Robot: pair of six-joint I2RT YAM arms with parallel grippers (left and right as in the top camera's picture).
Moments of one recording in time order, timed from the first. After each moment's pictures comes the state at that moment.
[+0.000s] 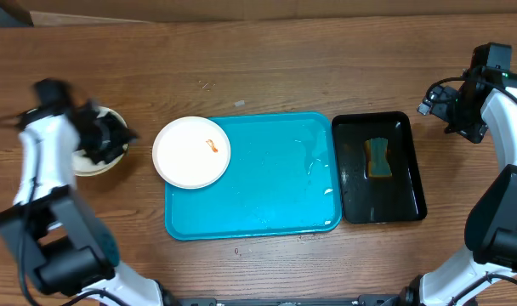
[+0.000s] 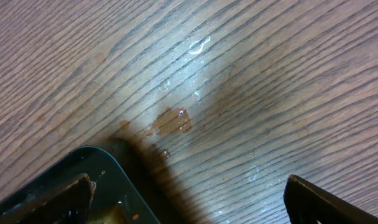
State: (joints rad) left arm 0.38 1.83 1.38 -0.95 0.33 -0.29; right arm -0.26 1.89 1.49 -0.90 -0.02 0.31
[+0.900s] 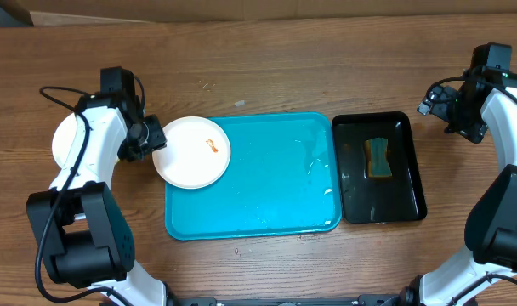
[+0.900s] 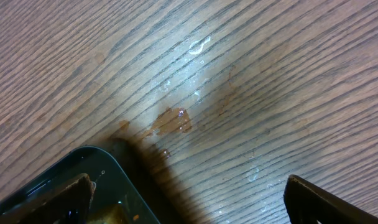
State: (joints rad) left arm 0.14 1.82 1.34 -0.94 0.01 -0.28; right arm -0.26 1.89 1.49 -0.90 -0.02 0.31
